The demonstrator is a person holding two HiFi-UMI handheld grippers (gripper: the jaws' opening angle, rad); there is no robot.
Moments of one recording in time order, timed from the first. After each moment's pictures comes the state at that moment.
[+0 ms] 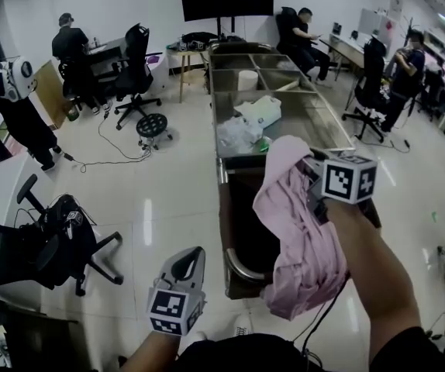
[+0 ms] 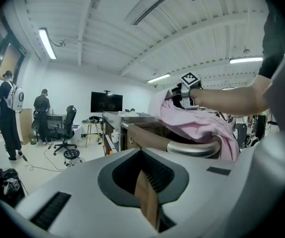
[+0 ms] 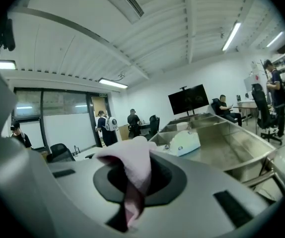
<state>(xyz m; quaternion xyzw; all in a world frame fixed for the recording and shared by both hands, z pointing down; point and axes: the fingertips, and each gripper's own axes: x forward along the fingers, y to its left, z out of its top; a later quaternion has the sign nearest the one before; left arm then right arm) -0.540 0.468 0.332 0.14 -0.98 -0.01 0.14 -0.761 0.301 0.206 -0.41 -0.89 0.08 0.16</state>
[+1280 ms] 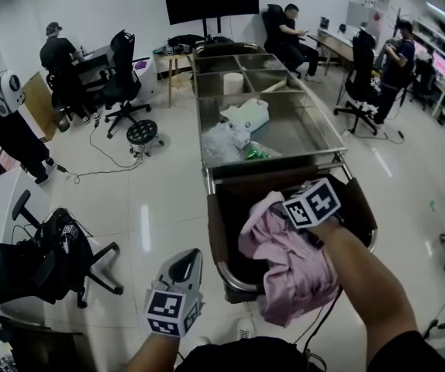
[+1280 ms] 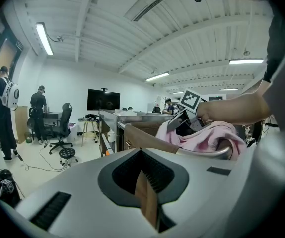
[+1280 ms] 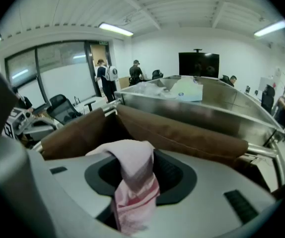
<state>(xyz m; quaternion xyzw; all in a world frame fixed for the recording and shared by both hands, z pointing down) -0.572 0.458 0.334 0.16 -0.98 -0.02 0.15 -0.739 0.296 0.358 -0.40 -0.83 -0.13 0.37</state>
